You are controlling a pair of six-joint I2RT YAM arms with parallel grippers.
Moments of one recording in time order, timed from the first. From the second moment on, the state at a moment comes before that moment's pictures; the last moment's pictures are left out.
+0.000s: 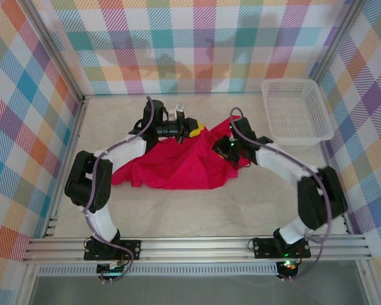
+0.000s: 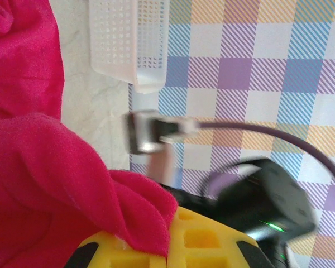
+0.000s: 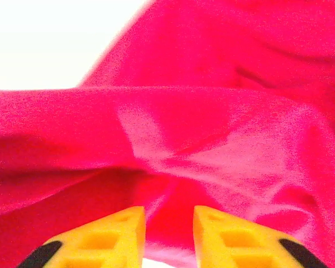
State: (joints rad) left arm -0.42 1.79 1.22 0.26 0.93 -1.29; right arm 0.48 1.52 1.04 -0.36 -0.26 0.96
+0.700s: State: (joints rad) left arm -0.42 1.81 1.21 0.27 0.93 -1.29; right arm 0.48 1.66 1.10 -0.07 -0.37 0.89
